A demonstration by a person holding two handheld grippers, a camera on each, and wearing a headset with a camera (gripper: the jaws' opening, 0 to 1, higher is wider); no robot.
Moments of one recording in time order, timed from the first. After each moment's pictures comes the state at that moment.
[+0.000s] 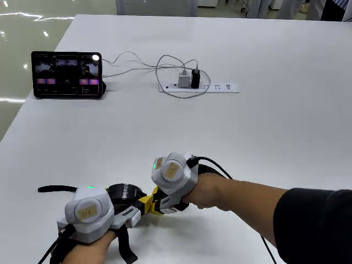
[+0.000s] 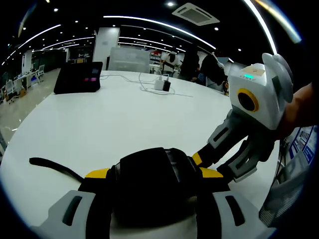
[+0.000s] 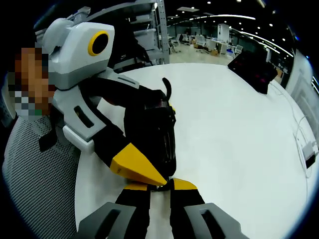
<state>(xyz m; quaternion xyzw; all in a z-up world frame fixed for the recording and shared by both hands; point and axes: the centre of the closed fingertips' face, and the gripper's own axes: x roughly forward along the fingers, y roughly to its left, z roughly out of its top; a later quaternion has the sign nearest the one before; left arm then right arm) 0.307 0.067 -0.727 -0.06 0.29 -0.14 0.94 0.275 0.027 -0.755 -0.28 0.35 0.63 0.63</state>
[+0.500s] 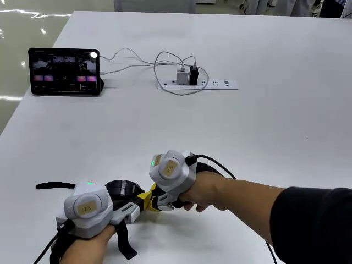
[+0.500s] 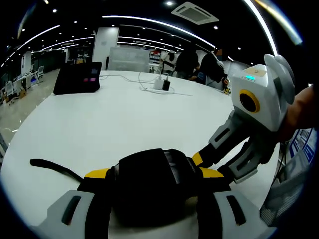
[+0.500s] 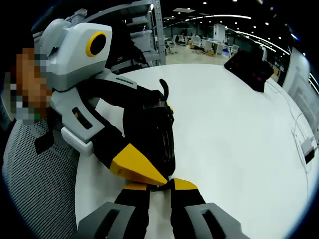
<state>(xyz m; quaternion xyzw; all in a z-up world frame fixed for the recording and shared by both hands) 0.307 0.067 -0.726 -0.05 0.29 -0.15 0.94 0.275 0.025 -0.756 -0.26 0.36 0.62 0.65</state>
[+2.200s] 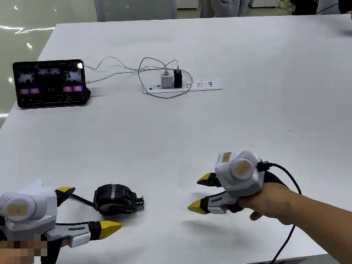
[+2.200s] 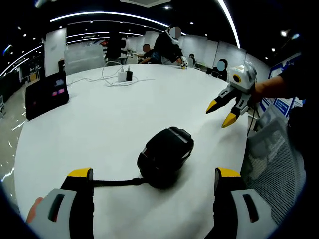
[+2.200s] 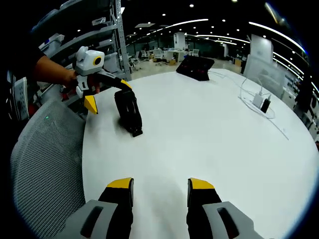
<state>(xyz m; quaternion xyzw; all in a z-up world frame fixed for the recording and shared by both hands) 0.271 0.104 -0.700 0.06 0.32 -0.34 0.88 0.271 -0.122 -0.721 -0.18 0.34 0.52 0.76</state>
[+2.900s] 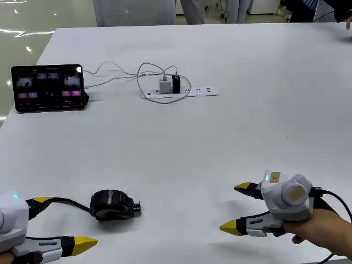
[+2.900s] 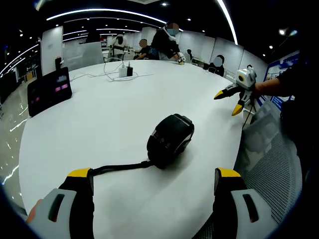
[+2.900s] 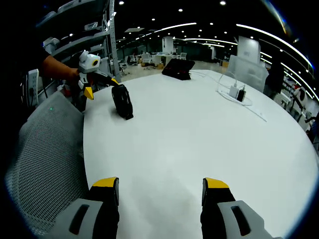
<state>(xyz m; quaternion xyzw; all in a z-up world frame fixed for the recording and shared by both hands) 0.254 0.133 -0.699 0.07 0.34 -0.35 0.87 0.253 -0.203 -0.716 -0.17 0.33 0.47 0.80</state>
